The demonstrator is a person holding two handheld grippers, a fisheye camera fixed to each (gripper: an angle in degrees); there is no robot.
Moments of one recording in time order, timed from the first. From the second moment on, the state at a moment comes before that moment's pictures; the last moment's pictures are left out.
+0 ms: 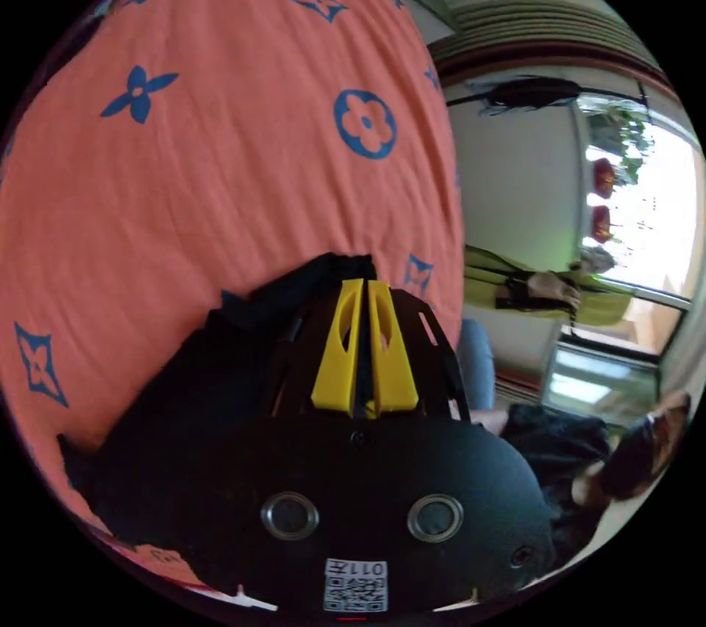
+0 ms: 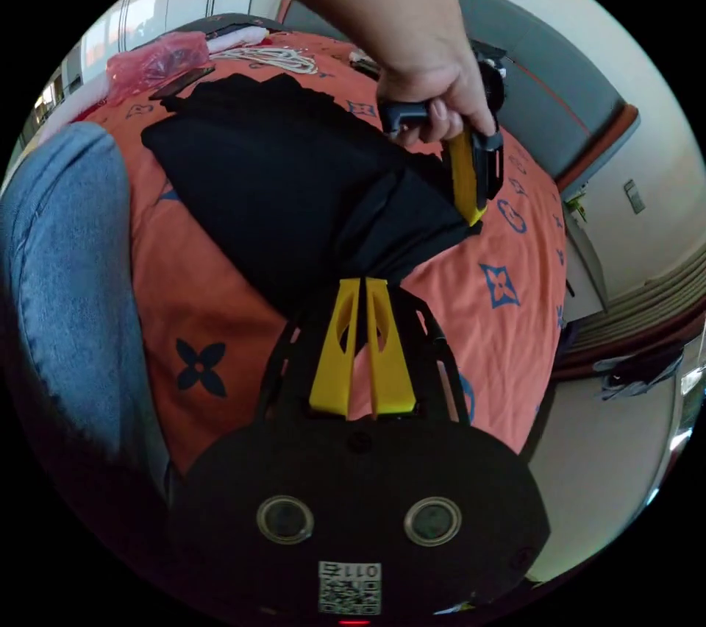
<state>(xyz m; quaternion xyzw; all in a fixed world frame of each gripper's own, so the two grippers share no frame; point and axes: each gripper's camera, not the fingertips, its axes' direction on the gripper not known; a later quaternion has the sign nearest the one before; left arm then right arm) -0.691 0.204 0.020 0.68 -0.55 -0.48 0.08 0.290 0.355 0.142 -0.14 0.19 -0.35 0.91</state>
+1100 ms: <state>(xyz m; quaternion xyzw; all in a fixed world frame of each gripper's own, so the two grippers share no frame) -1.122 0.237 0.544 0.81 -0.54 -0.01 -0.22 -0.060 0.029 0.277 -0.22 -0.07 -0.40 0.89</state>
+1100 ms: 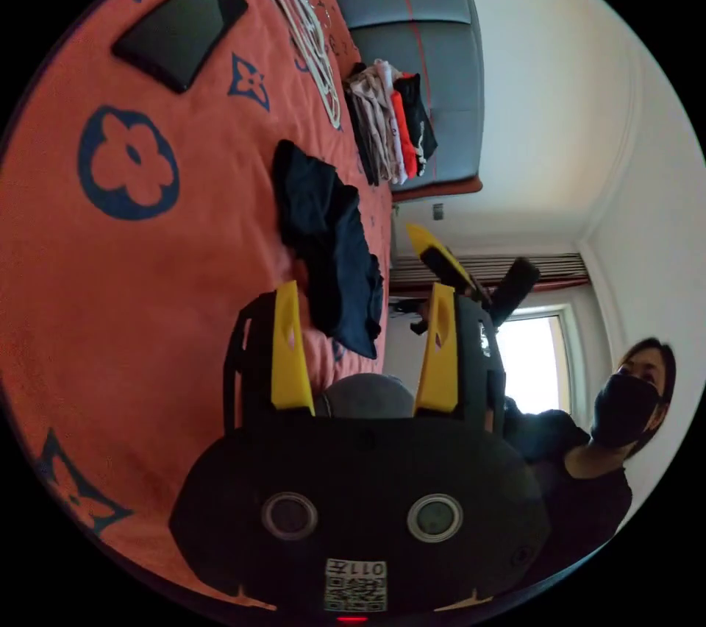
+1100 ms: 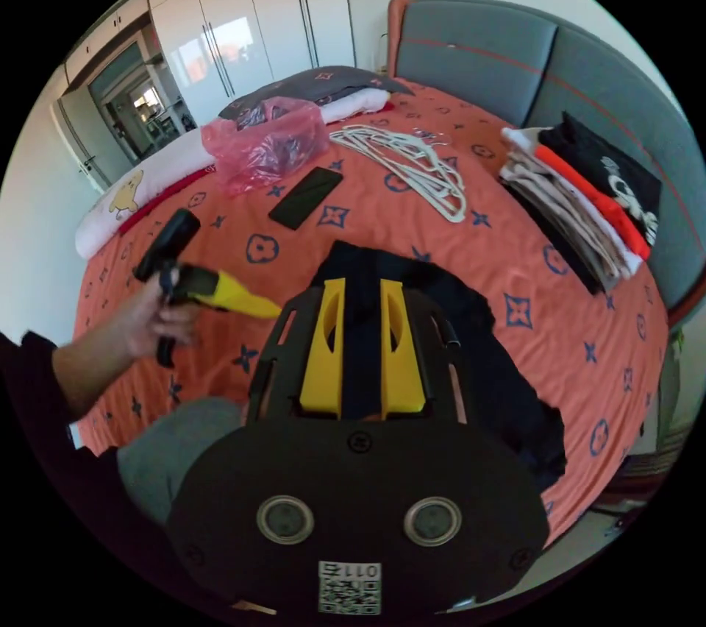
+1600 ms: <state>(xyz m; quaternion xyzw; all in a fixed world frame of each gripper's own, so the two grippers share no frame) -1.169 0.278 0.544 0.80 -0.51 -0.08 -0.30 -0.210 -0.048 0.482 -0.44 0.04 -0.55 0.71</state>
